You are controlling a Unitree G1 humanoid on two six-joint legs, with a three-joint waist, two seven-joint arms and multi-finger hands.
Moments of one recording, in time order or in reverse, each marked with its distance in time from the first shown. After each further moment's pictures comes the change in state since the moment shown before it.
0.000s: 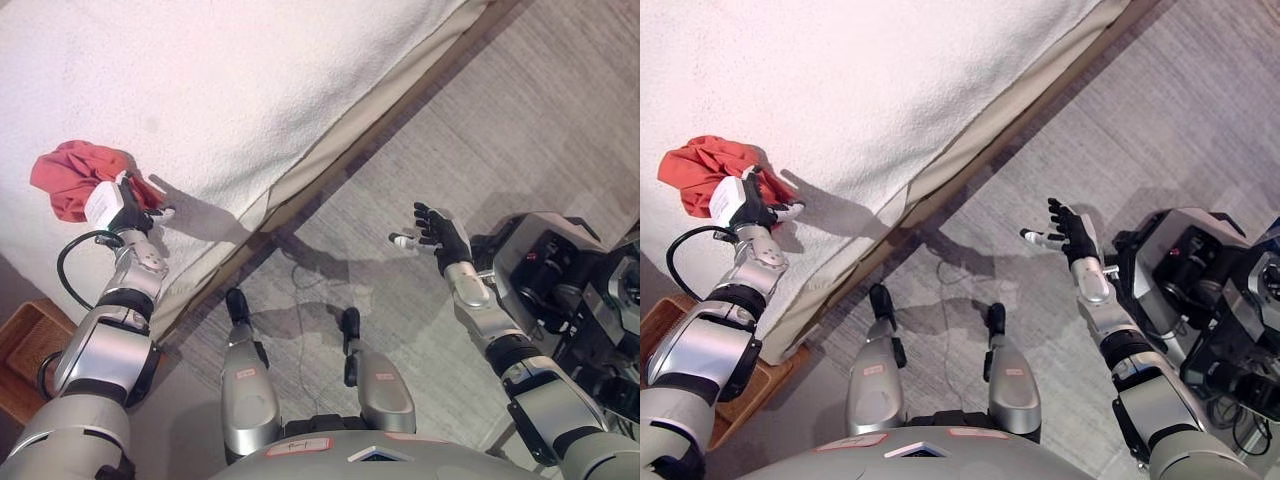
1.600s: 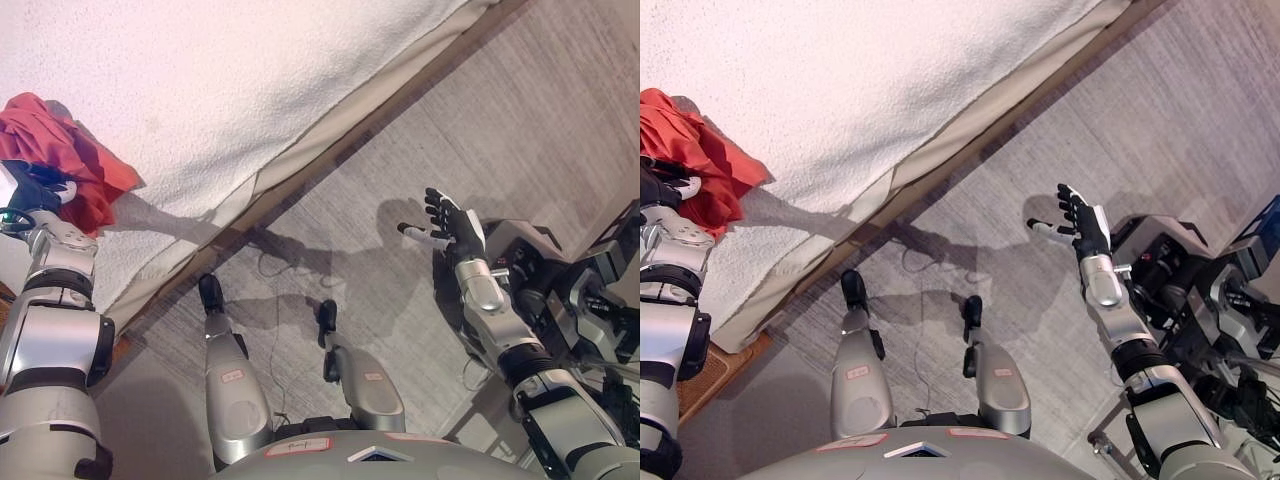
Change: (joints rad) left arm -0.105 0.189 0.129 0.106 -0.013 0.030 0.016; right arm 0.089 -0.052 -0.052 -0.171 0.013 -0.029 -0.010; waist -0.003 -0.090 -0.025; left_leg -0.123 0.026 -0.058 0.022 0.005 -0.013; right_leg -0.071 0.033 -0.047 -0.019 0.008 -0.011
